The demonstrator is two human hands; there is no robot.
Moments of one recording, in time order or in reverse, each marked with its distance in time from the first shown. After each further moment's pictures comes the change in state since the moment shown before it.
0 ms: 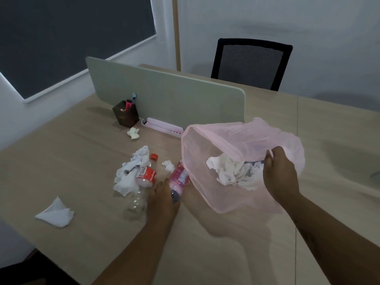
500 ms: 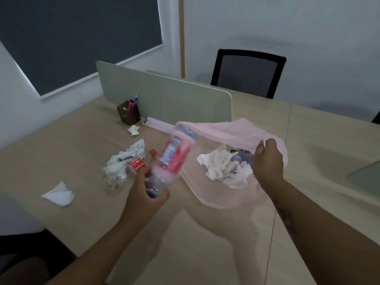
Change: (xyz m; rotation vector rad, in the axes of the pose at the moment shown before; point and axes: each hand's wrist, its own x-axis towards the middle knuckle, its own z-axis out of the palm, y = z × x) left_hand -0.093 0.040 -0.096 -0.754 0.136 0.109; right_hand 0.000 -0.001 -0.039 0.148 0.052 0.097
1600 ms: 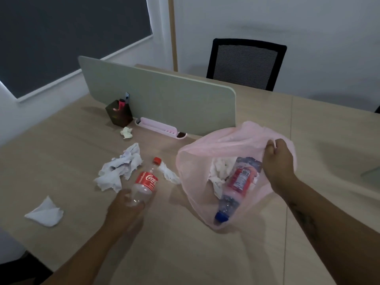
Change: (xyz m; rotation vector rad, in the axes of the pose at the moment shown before) left_hand 0.067 -0.097 -0.033 0.338 -0.091 -0.500; right_hand 0.027 0.000 0.024 0.128 -0.033 0.092
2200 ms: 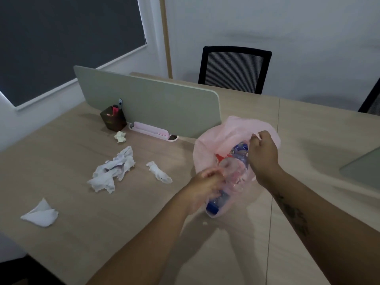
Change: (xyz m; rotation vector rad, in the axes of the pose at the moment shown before) left_hand -0.099 0.184 0.119 -0.574 -0.780 0.070; right_hand -0.006 -0.011 -0.028 0.155 -0.034 -0.032
